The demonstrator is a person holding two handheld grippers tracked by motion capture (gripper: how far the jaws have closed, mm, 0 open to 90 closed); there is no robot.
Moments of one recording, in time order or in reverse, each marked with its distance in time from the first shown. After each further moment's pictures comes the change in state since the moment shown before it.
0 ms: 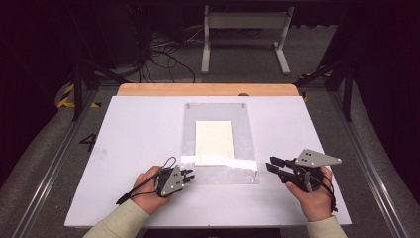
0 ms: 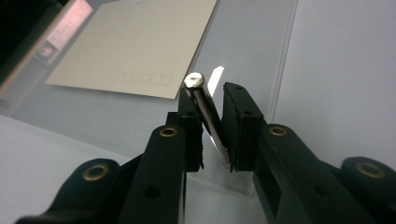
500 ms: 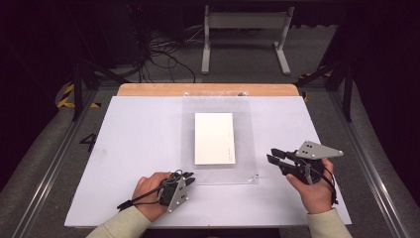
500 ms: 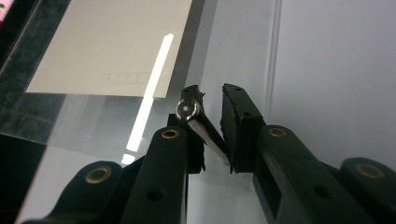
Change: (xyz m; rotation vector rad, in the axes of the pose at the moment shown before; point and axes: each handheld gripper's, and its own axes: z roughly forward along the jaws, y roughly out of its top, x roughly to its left) left arm -0.024 0.008 -0.002 0.060 0.132 0.248; right arm -0.007 0.020 0.002 -0.015 -0.029 -0.031
